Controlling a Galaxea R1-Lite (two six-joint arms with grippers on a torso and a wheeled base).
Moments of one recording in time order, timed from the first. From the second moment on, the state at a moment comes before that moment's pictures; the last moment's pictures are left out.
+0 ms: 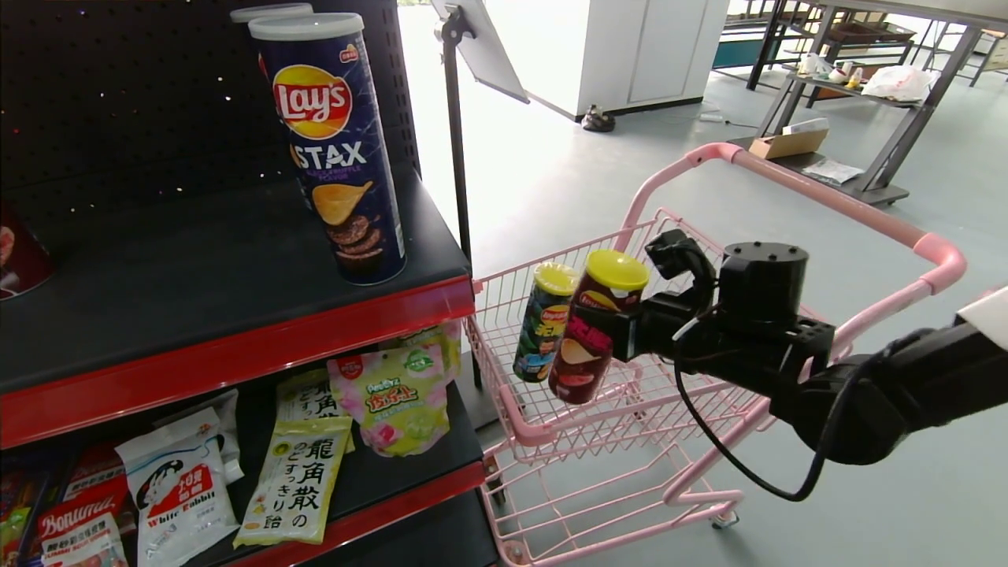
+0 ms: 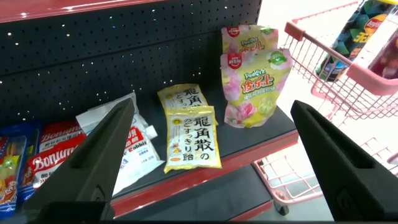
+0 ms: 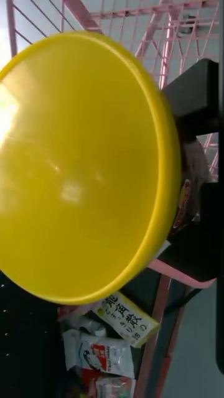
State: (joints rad) left arm 0.00 0.00 0.00 0.00 0.00 0.00; right arm 0.45 1.93 -0.82 -0.92 0.21 0.04
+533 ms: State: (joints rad) left arm 0.00 0.00 0.00 0.00 0.00 0.00; right arm 0.36 1.51 -0.90 -0.47 0.10 -0.04
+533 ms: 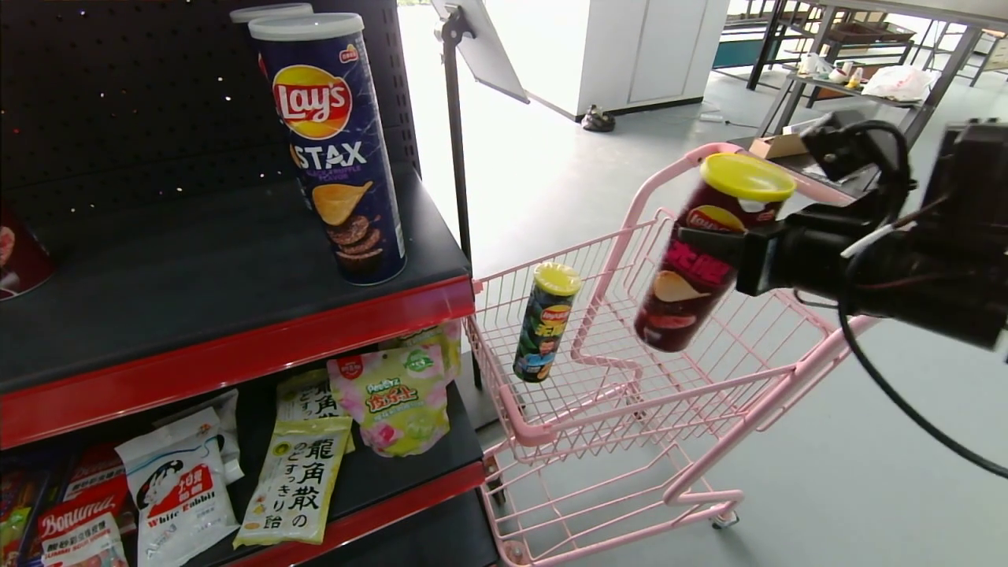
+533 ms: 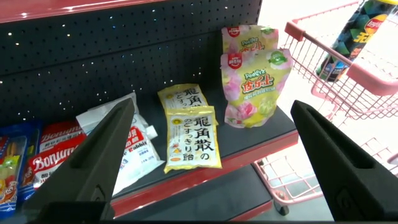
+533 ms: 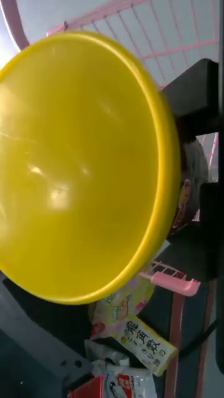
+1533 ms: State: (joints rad) left arm 0.00 0.00 0.00 0.00 -0.01 0.00; right arm 0.04 0.64 -0.50 0.03 0.04 -0.16
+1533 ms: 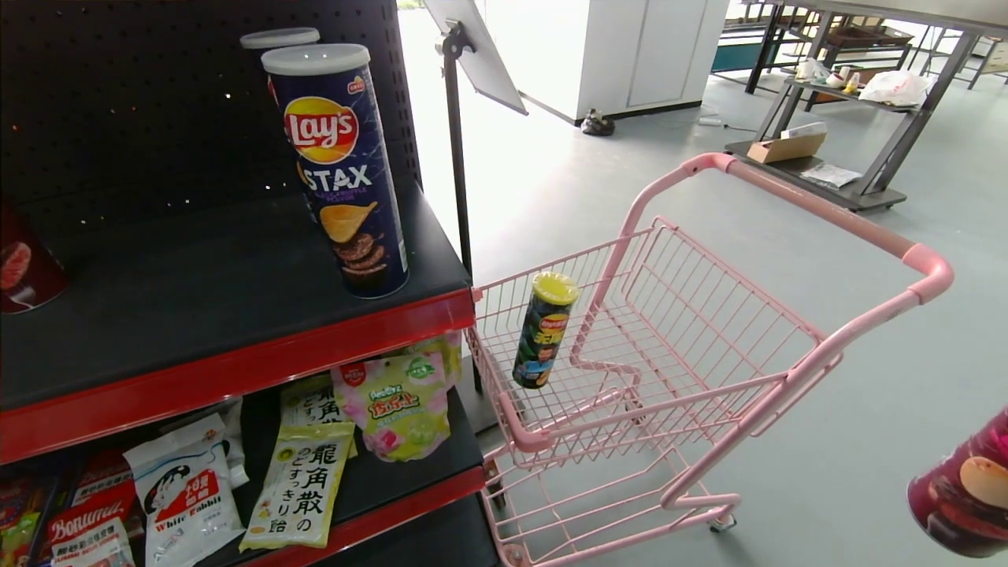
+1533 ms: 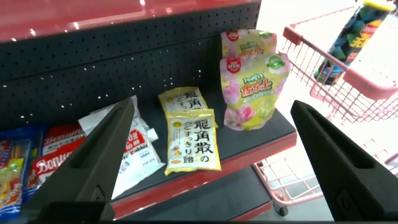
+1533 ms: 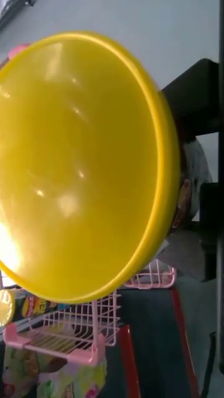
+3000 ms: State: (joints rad) left arm 0.00 0.00 0.00 0.00 -0.01 0.00; right arm 0.07 1.01 -0.74 0.03 0.28 -0.20
